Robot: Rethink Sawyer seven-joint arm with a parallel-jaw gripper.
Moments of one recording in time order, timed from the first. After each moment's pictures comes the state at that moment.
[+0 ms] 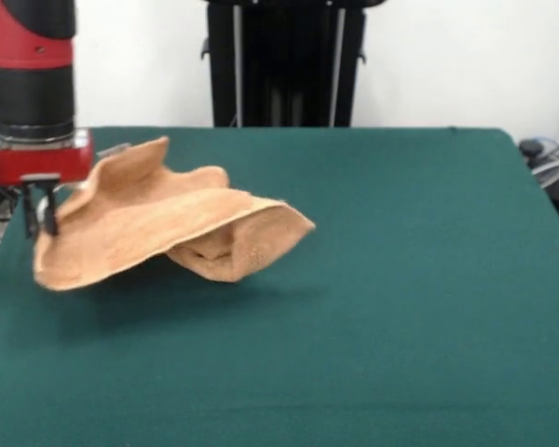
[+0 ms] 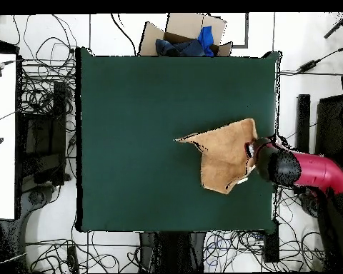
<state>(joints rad) -1.00 -0.54 0.53 1.56 -0.74 0.51 1.21</state>
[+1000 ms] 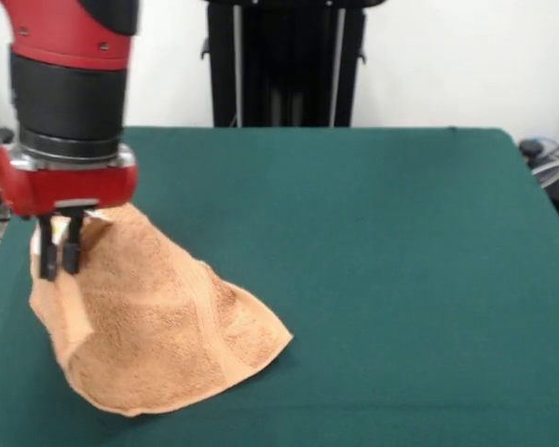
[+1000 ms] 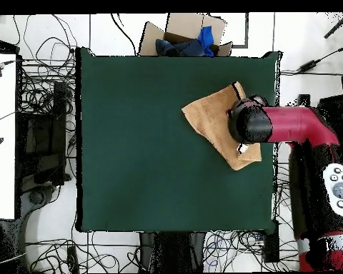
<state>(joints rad) -0.73 -0.59 0.47 1.39 -0.74 0.59 1.14</state>
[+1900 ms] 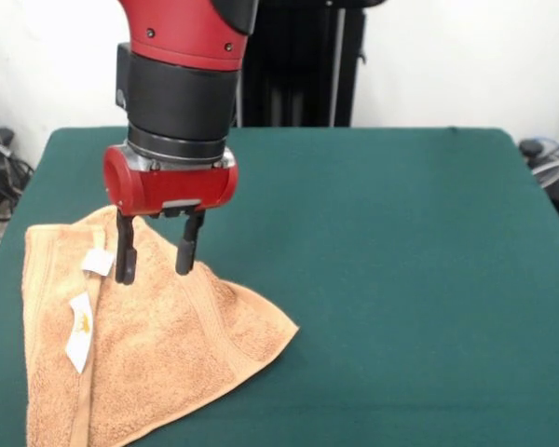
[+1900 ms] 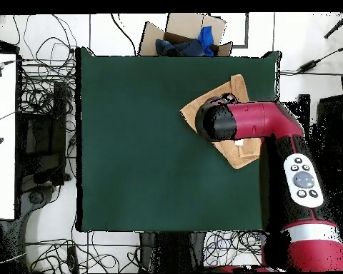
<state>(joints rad) -0.55 -0.61 0.34 1.41 -0.64 0.54 1.22</state>
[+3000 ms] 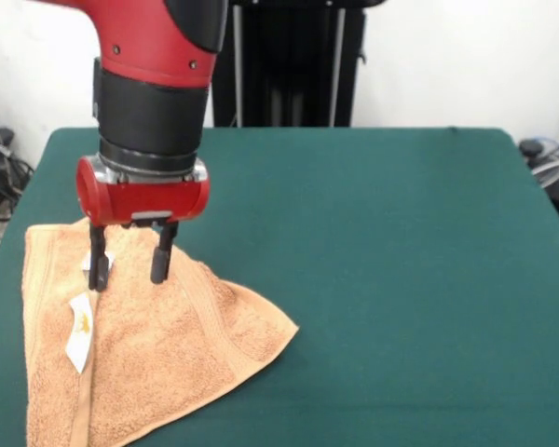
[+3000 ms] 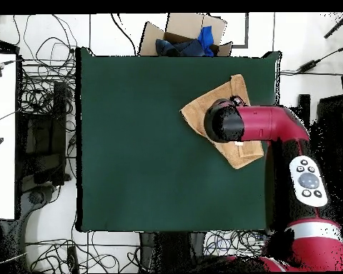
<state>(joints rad) -0.55 -0.56 0.28 1.38 -0.59 0.51 1.22</state>
